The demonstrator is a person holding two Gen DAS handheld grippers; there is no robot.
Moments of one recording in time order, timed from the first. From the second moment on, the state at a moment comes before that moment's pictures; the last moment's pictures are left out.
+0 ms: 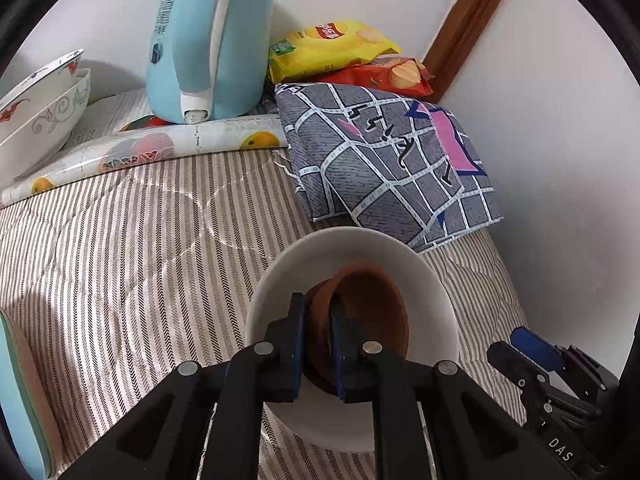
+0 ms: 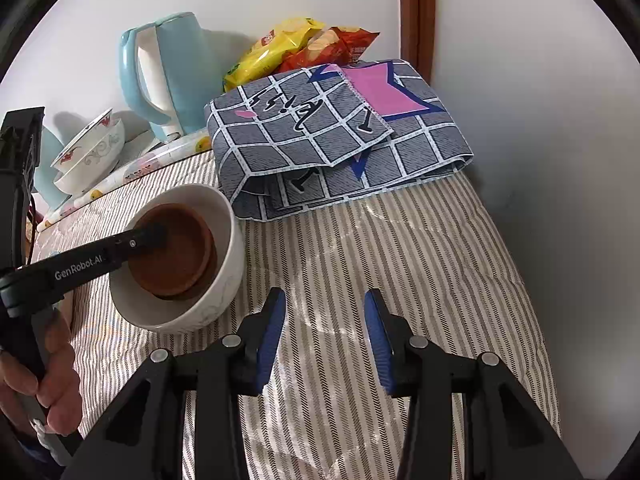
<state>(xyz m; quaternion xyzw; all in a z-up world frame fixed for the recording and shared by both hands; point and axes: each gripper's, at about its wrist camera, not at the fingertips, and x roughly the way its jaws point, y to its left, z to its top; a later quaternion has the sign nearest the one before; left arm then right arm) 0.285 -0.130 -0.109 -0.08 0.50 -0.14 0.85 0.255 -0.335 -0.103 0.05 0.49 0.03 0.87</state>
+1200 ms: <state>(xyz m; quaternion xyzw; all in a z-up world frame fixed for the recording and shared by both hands) 0.278 -0.098 -0.101 -0.06 0.52 -0.10 0.85 0.292 -0.288 -0.104 0.04 0.51 0.07 0.85</state>
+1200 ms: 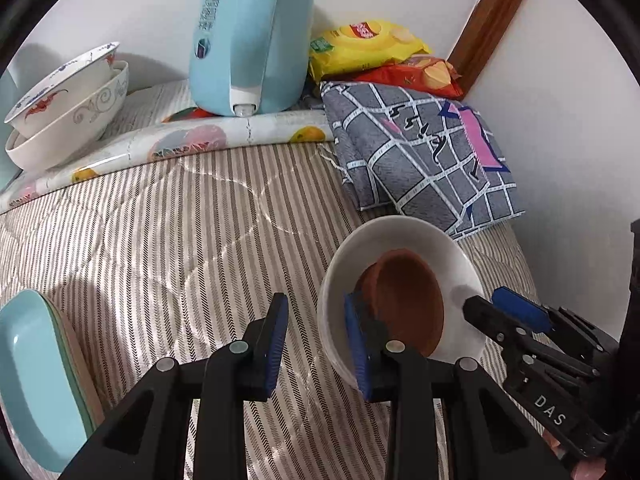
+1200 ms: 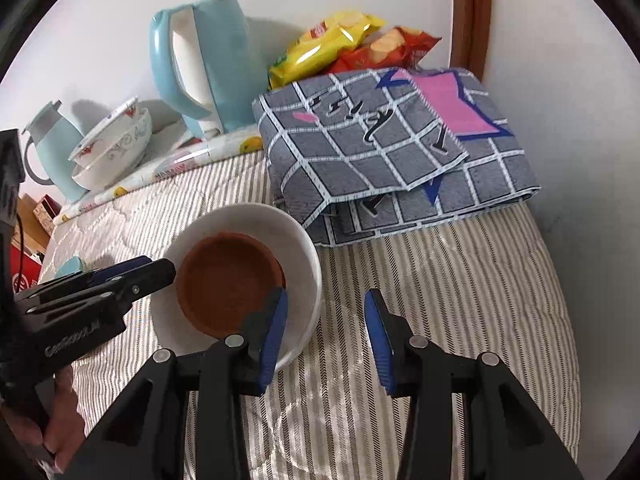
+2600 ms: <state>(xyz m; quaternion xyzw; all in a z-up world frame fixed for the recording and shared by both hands) 0.295 -0.100 -0.132 -0.05 0.53 -0.10 0.84 0.314 -0.281 -0.141 0.04 0.55 0.05 0.83</state>
